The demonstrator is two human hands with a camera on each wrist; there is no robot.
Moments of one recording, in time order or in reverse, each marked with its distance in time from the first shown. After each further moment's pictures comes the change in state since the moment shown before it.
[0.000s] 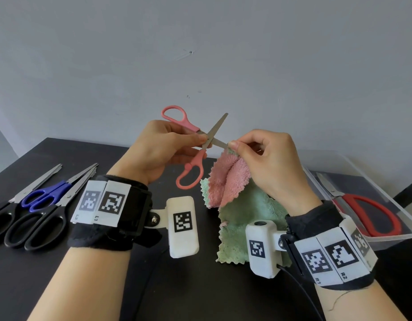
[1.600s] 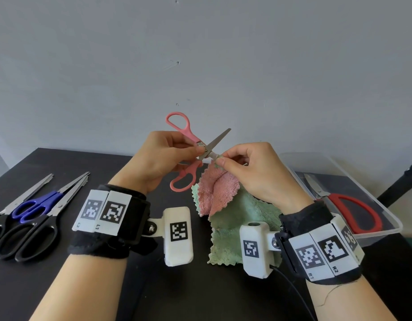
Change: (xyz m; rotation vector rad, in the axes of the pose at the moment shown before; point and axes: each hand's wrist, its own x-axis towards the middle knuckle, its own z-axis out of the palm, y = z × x) left_hand 0.006 -0.007 0.012 0.100 -0.037 0.049; right_hand -0.001 -0.003 -0.012 0.044 -0.239 0.147
